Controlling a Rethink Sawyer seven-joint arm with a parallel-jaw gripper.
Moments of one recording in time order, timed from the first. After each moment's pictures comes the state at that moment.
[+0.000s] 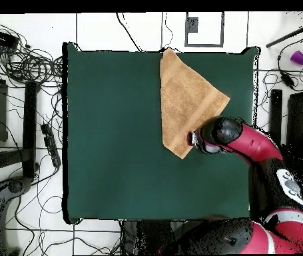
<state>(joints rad) -0.50 -0.35 0.06 1.38 -0.07 0.82 1.36</state>
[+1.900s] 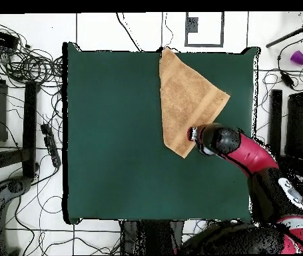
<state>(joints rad) -0.60 -0.38 0.15 1.54 -0.07 0.46 1.36</state>
